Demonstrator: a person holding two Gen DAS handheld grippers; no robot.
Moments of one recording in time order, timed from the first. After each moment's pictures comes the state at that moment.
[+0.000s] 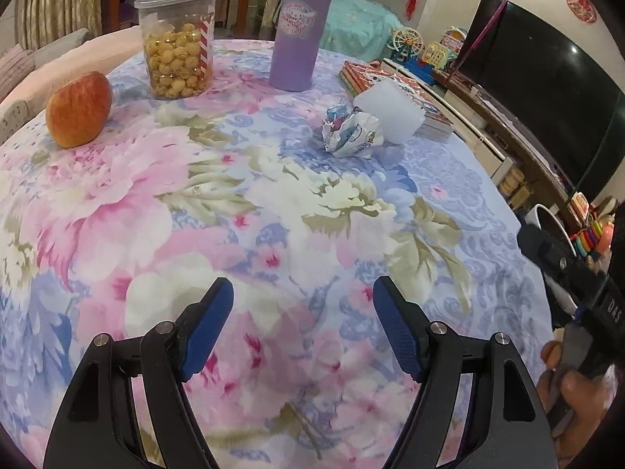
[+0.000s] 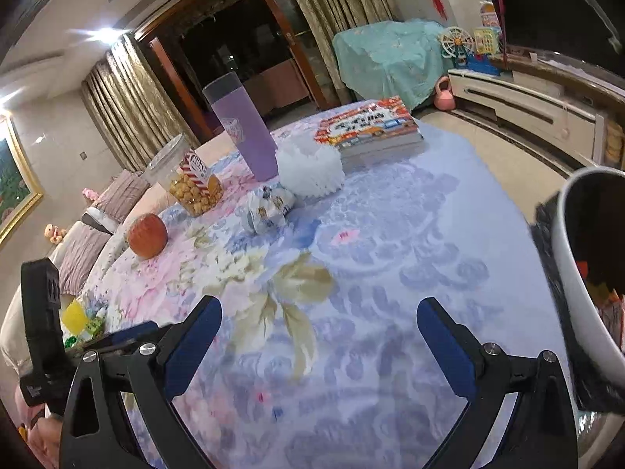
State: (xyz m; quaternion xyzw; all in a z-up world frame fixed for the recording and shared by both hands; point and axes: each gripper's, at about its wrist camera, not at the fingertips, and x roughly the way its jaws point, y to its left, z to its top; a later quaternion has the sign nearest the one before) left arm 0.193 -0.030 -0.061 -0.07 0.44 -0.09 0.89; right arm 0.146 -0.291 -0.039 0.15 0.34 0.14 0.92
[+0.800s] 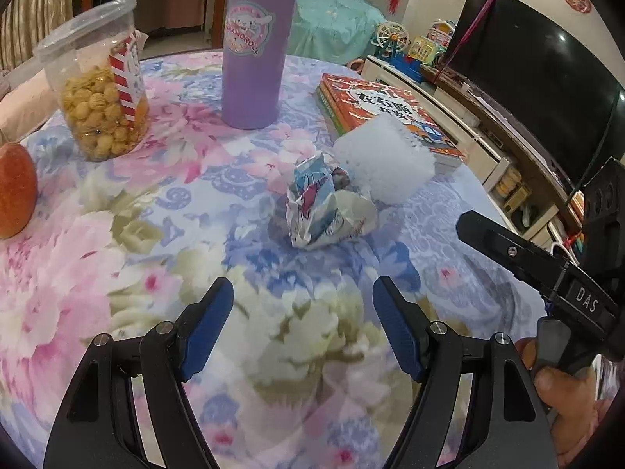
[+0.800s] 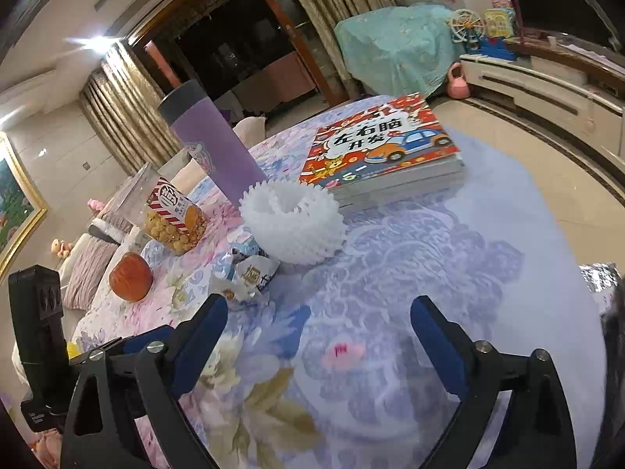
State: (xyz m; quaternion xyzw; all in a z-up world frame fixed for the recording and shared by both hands) left arm 0.298 -0.064 -0.060 -0.06 0.45 -0.12 0.89; right arm 0.260 -0.293 -0.053 0.17 0.36 0.16 0.90
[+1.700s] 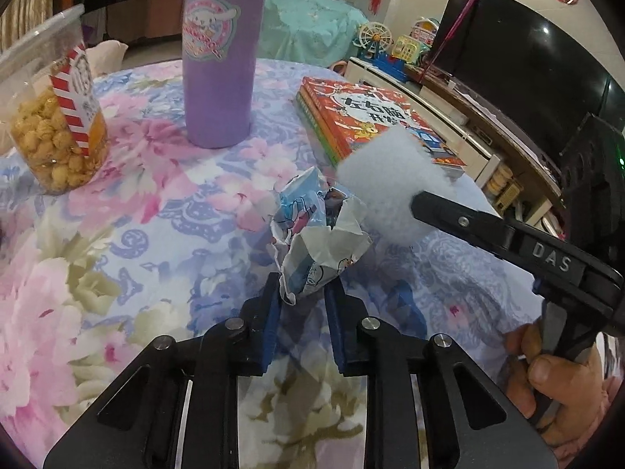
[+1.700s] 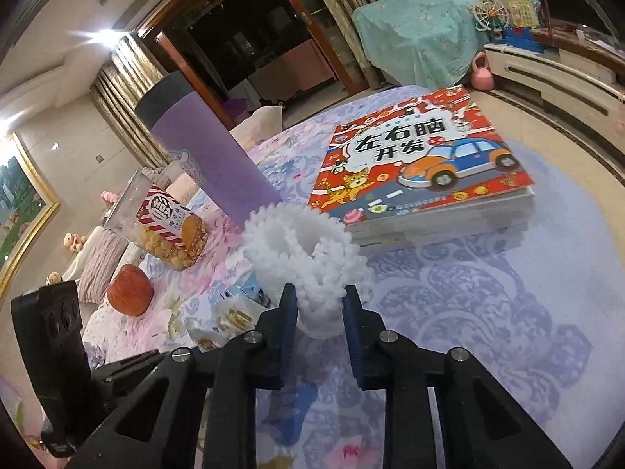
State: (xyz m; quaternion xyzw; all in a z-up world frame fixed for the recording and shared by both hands) left arm 0.326 -0.079 -0.068 -0.04 0.43 -0.15 0.89; right arm 0.315 -0.285 -0.062 0.18 0.37 0.20 0.89
